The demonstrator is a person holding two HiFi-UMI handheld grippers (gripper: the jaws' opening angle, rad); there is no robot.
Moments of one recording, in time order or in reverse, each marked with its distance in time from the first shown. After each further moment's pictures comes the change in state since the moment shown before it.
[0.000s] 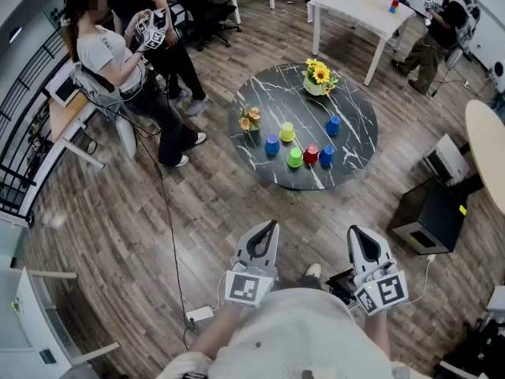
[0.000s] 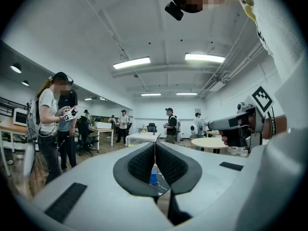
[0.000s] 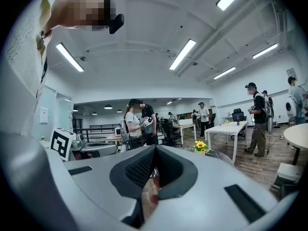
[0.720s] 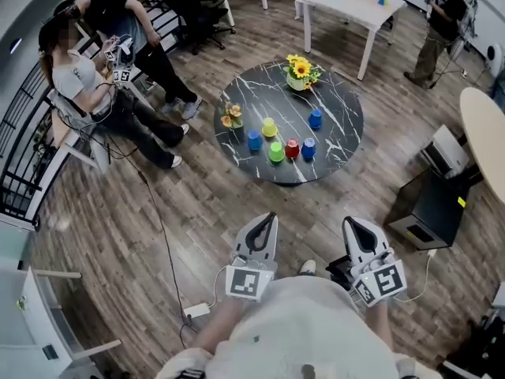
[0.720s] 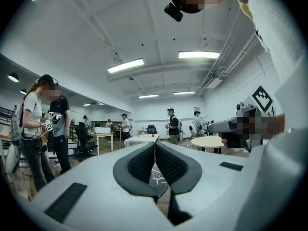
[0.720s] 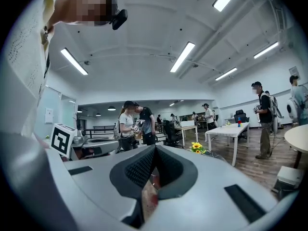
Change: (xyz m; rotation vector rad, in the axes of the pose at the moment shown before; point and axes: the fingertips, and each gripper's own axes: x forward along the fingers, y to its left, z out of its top) left arm 0.044 -0.102 -0.003 0.063 -0.029 0.028; right arm -0.060 -0.081 -0.009 -0.019 -0.018 0.058
